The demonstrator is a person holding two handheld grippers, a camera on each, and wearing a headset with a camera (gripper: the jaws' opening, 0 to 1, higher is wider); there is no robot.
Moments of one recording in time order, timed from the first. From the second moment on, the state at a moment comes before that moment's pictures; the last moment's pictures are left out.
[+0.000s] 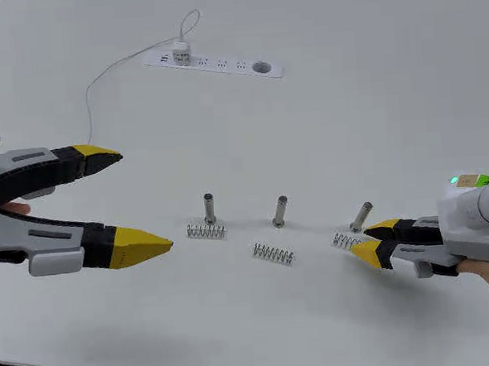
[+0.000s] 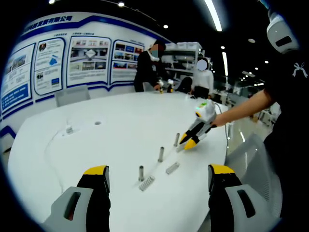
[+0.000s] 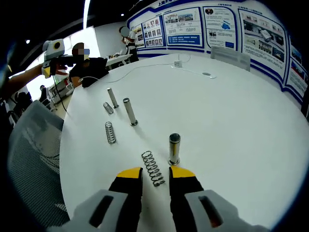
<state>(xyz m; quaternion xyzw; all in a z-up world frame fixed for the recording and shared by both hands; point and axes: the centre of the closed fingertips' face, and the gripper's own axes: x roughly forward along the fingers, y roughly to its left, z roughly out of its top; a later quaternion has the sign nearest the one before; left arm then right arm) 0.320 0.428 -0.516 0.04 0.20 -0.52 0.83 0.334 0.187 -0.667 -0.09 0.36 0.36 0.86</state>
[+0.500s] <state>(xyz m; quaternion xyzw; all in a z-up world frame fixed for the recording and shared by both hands) 0.322 0.433 -0.517 0.04 0.21 -0.51 0.83 0.331 0.187 -0.673 -0.11 0.36 0.39 0.84</state>
